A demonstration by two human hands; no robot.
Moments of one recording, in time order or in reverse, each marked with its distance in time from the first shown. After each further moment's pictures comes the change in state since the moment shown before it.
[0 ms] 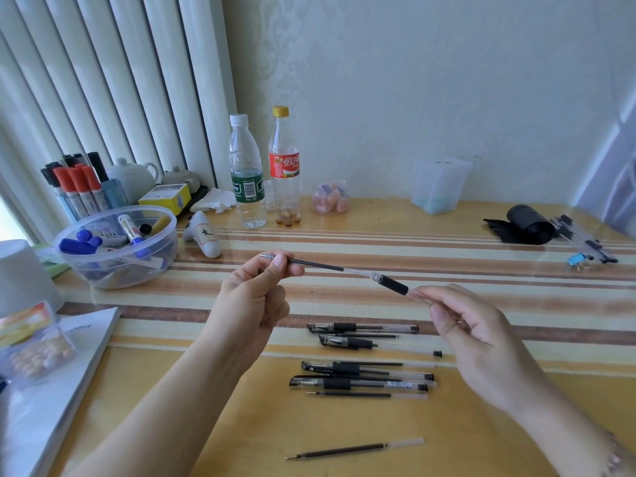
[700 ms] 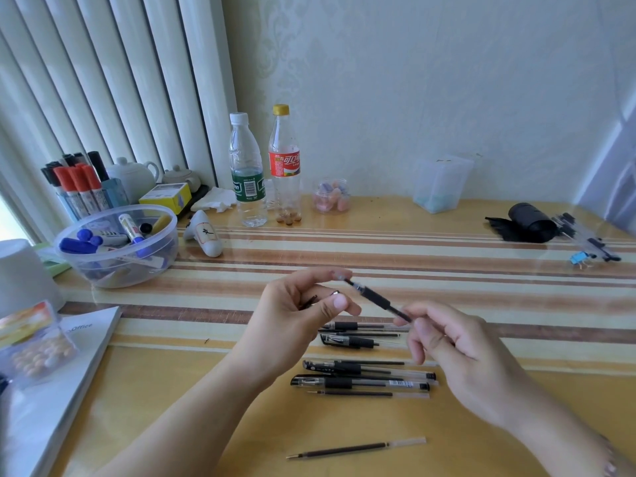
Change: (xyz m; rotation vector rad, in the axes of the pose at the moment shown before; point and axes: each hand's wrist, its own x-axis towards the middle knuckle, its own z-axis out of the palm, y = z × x) left_hand -0.019 -0.014 0.019 0.468 -0.254 0.149; right_hand -0.008 -0.011 0.008 0.002 -0.154 -0.023
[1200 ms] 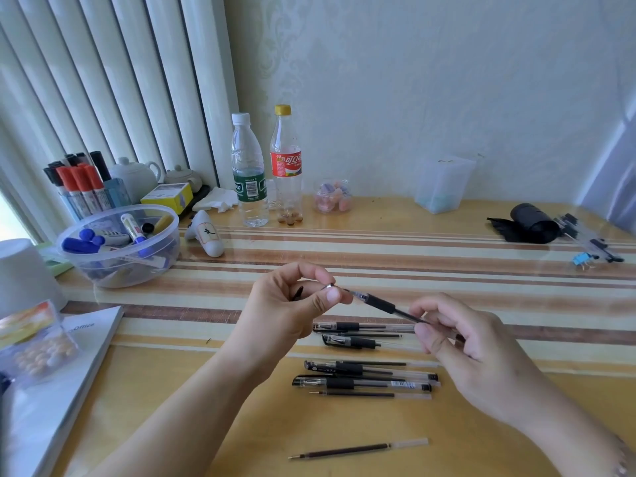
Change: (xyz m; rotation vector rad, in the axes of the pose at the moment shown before) left_hand 0.002 0.010 -0.006 -0.158 0.044 -0.088; right_hand -0.001 -0.001 -0.008 -0.153 0.045 -0.043
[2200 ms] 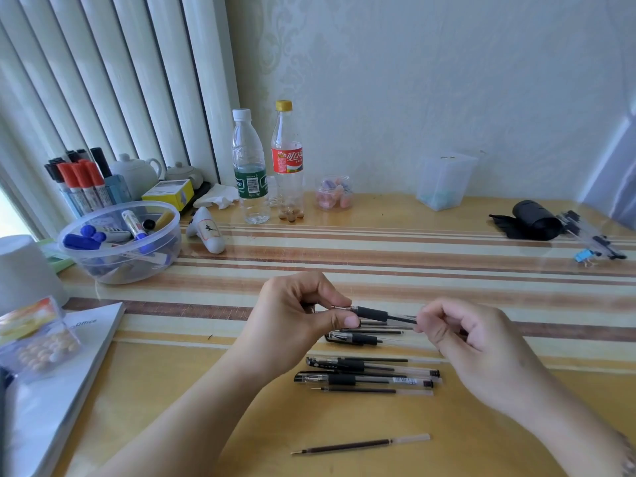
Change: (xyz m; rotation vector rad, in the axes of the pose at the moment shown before) left_hand -0.004 -0.006 0.003 0.465 0.021 0.203; right_hand 0.002 -0.003 0.000 0.078 0.041 0.055
